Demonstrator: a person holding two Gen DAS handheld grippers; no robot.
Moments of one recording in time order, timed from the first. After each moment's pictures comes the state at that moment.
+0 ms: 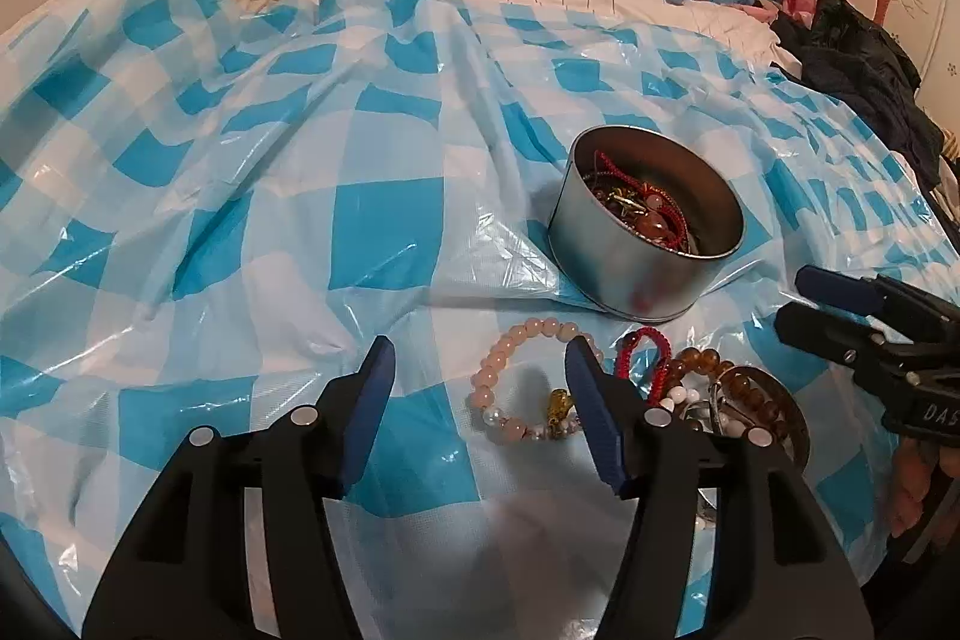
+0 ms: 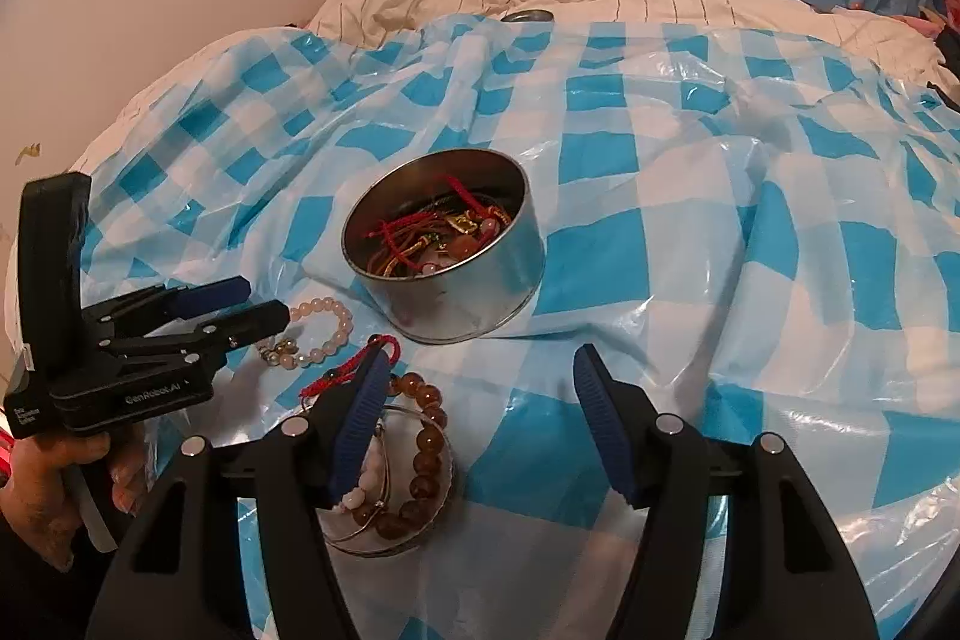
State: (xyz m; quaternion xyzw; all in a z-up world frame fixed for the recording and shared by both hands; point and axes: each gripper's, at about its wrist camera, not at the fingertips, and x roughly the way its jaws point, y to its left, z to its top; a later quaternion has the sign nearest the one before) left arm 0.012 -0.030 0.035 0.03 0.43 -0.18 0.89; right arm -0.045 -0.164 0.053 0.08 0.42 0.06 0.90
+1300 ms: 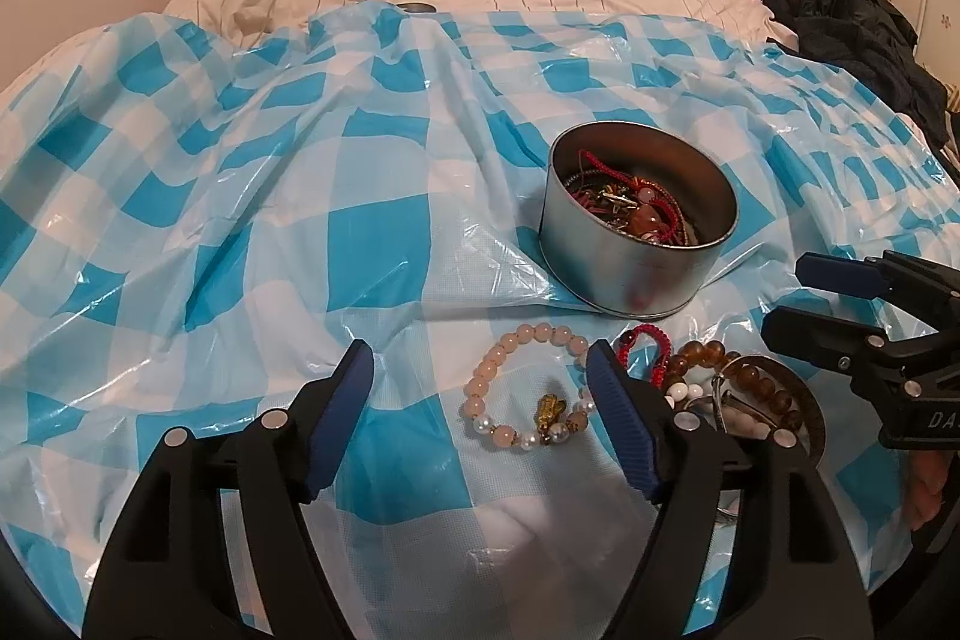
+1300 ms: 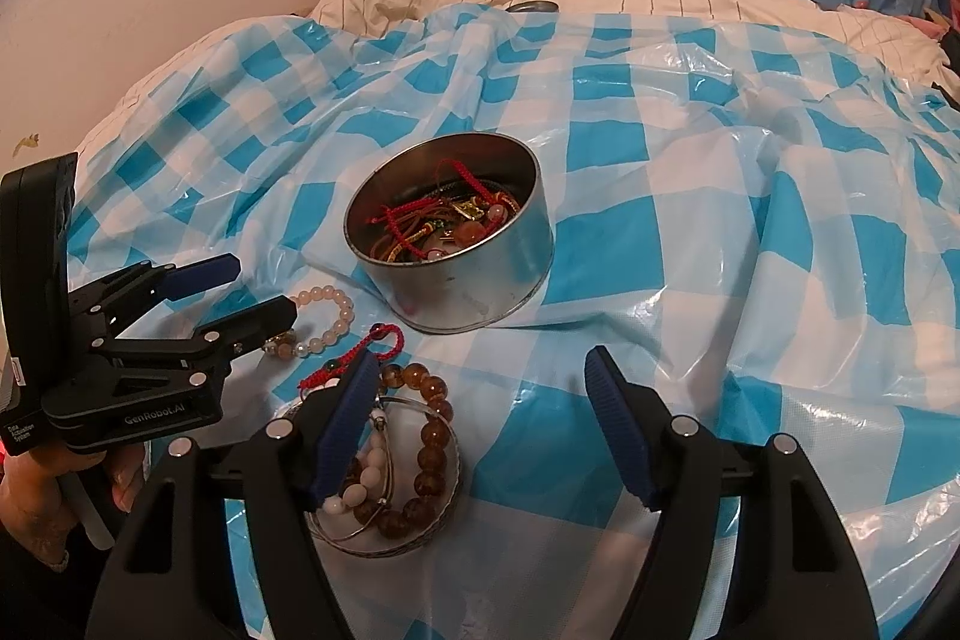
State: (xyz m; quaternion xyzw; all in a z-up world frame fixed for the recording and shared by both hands) left arm 0.004 -0.046 0.039 0.08 0.41 -0.17 0.89; right arm -0.043 -0.156 0.048 0.08 0.42 0.06 0.90
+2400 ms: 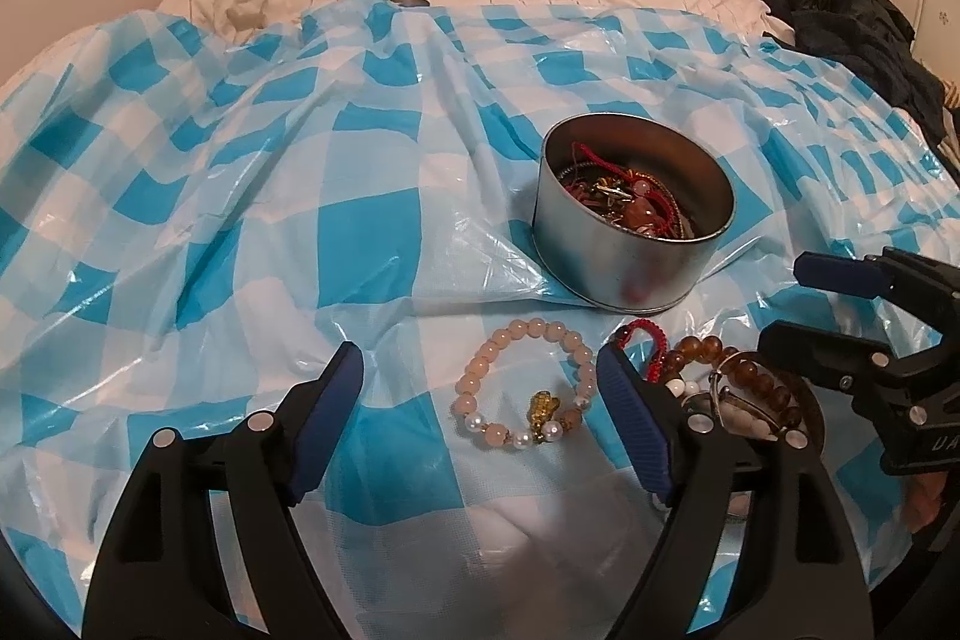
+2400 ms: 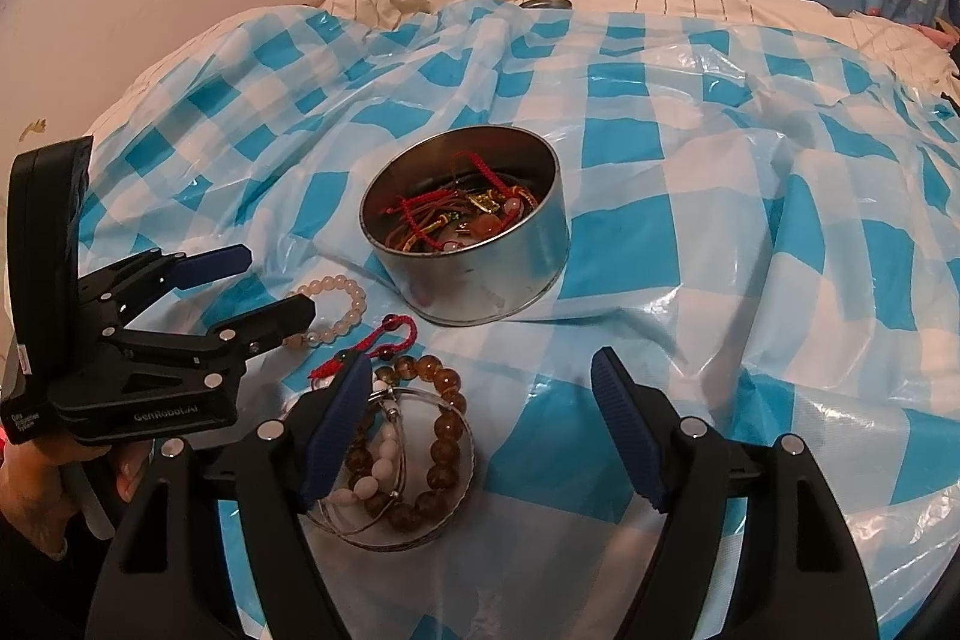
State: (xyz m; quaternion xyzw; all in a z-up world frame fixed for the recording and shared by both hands) left arm 0.007 -0.045 0.036 0.08 0.42 -0.17 0.89; right arm -0.045 -0.150 0.048 0.07 0.43 0.07 0.90
